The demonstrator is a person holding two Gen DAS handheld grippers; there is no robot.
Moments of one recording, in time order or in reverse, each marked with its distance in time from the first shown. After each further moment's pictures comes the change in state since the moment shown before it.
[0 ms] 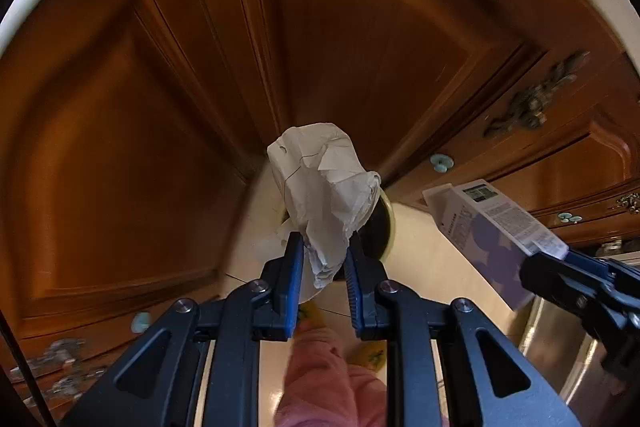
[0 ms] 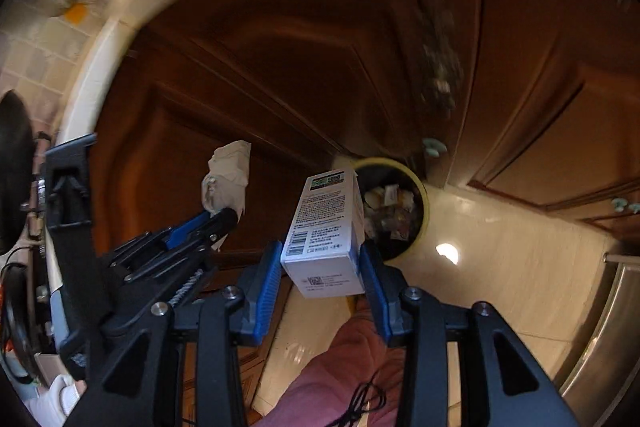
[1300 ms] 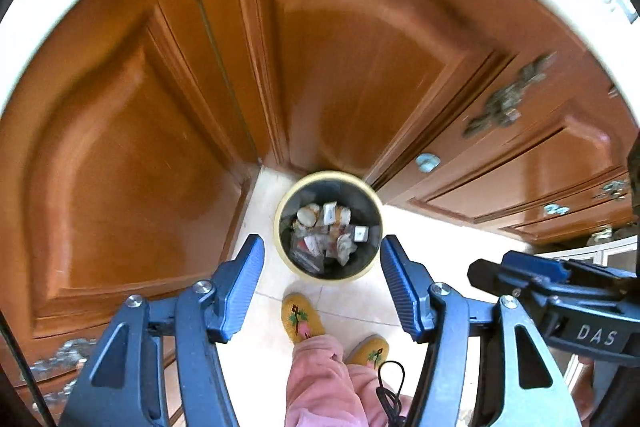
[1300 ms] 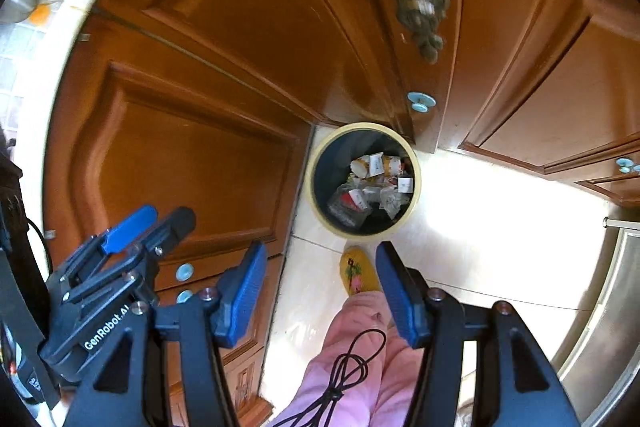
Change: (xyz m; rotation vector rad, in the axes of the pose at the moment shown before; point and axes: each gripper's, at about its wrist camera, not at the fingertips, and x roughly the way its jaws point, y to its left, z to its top) left arm -0.063 0.004 -0.009 0.040 -0.076 -0.017; right arm -0.003 0.004 -0.007 0.050 0.086 -0.026
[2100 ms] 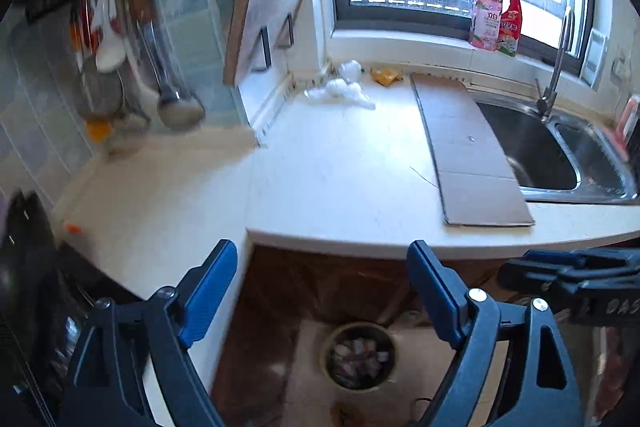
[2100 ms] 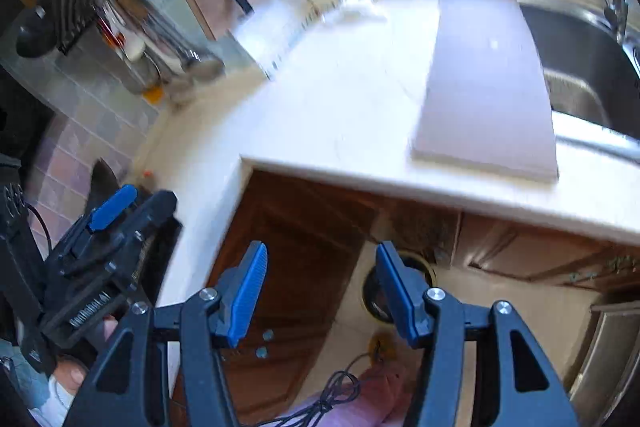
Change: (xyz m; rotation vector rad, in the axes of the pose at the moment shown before) left arm -0.272 -0.033 0.115 0.200 -0.473 0.125; right arm -0.248 0.078 0.045 -0.123 -0.400 0.126
